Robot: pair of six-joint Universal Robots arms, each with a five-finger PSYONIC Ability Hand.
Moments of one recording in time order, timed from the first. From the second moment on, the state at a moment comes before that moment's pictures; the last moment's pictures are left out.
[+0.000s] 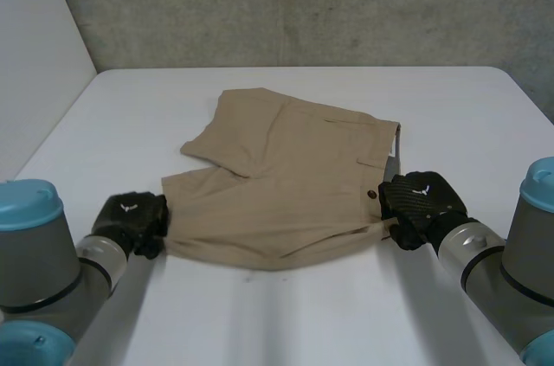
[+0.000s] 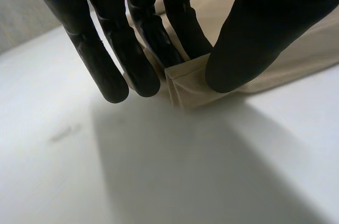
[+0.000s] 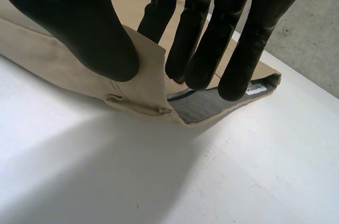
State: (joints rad) left arm 4.44 -1.92 -1.95 3.45 -1.54 3.36; right arm 1.92 -1.28 1.86 -0.19 1.41 2.80; left_hand 1.11 1.16 1.19 1.20 0.95; right_hand 0.97 1.18 1.18 1.19 0.99
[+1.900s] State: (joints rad) left arm 4.26 -2.79 -0.53 3.53 -1.44 3.37; right arm 1.82 -0.89 1.38 -0.30 1.64 2.51; left_hand 1.12 1.20 1.19 1.20 0.95; right_hand 0.97 1.18 1.18 1.19 1.00
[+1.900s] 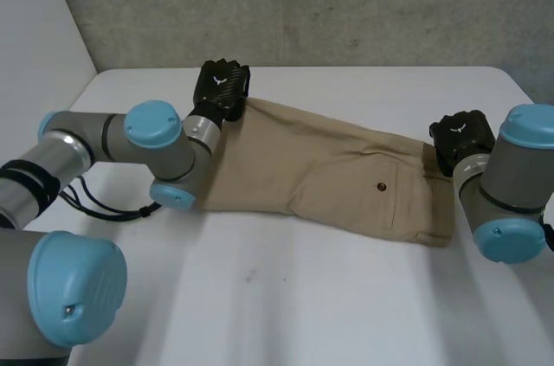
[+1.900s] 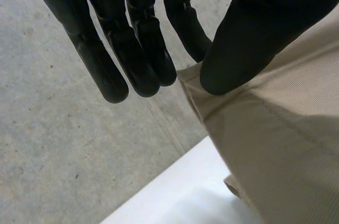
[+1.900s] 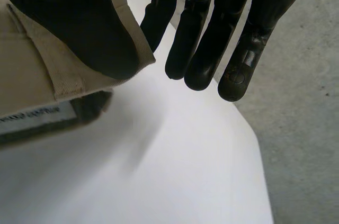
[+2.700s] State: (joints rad) left arm 4.32 -1.90 -1.66 3.59 -1.44 3.26; right arm 1.80 -1.37 1.74 0.03 1.41 2.82; left_hand 0.19 0.20 0.22 0.21 0.05; right_hand 0.32 0.36 0.37 0.37 0.19
